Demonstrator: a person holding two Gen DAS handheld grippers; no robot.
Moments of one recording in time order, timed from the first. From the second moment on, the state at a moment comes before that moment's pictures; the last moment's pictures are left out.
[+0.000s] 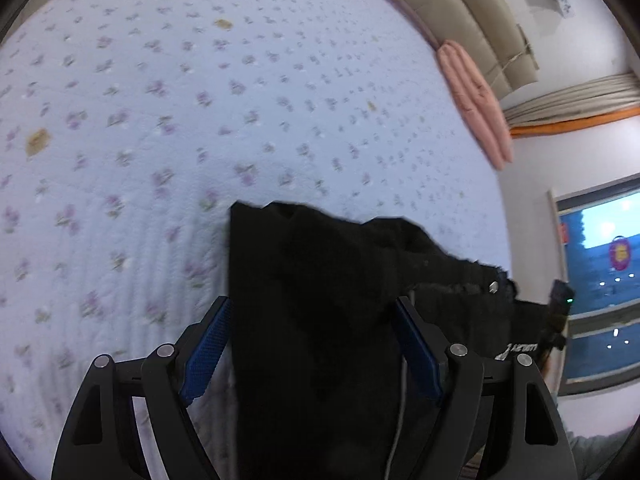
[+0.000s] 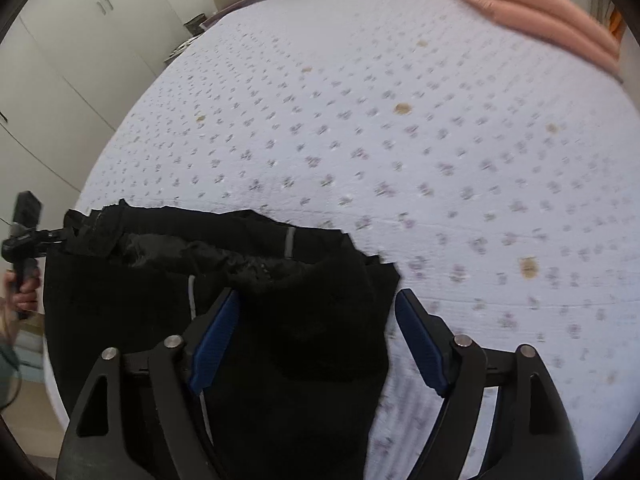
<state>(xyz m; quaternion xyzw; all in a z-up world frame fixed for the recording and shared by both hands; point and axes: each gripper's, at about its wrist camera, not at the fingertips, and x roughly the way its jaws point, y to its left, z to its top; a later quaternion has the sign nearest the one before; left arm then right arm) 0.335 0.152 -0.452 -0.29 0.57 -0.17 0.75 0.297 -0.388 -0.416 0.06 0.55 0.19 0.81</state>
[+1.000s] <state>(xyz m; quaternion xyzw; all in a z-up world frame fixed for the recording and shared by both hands) 0.392 0.140 -0.459 -0.18 0.55 -0.02 0.81 0.369 -0.351 -0.473 -0.08 0.58 -0.01 0.81</state>
